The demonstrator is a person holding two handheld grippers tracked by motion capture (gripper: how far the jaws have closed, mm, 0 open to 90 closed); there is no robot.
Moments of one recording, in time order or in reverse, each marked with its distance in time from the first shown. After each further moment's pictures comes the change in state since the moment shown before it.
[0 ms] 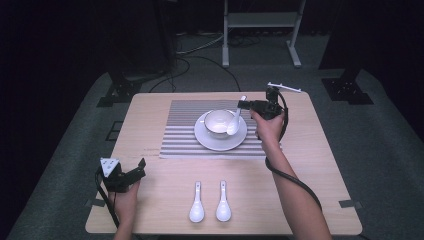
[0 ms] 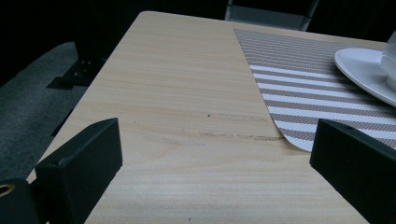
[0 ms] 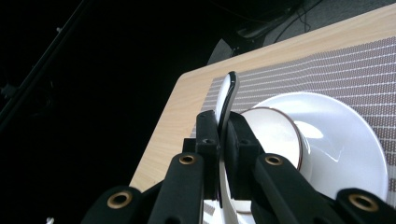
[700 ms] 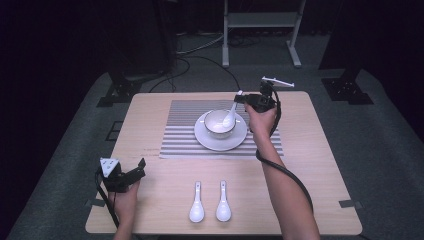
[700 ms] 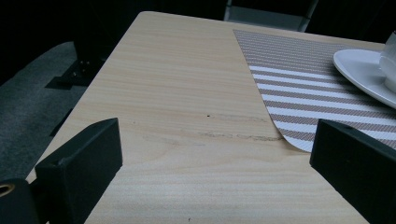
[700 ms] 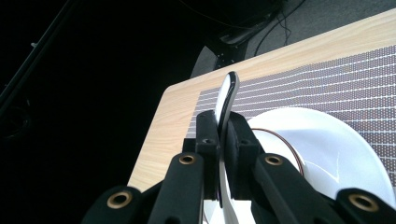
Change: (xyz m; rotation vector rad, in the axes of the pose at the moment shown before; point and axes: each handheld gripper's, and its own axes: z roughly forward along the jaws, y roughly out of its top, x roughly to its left) left arm 0.000 0.000 0.000 -0.001 -0.004 -0.003; right arm 0.006 0.014 0.024 -0.028 -0.075 0.037
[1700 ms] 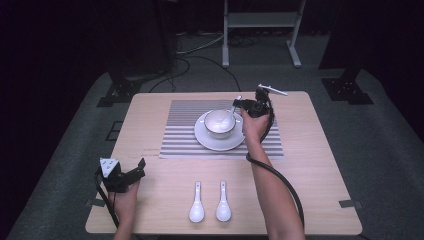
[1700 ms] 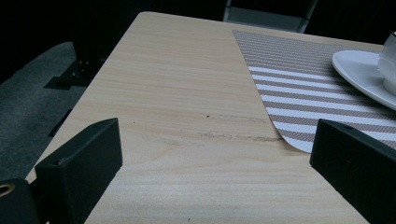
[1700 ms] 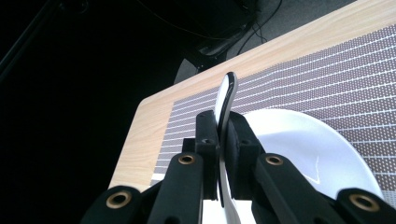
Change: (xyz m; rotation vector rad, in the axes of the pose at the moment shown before) left arm 0.000 0.000 0.000 -0.003 -0.003 -0.002; right arm -0.021 -0.017 0.029 -0.068 -0.081 0.045
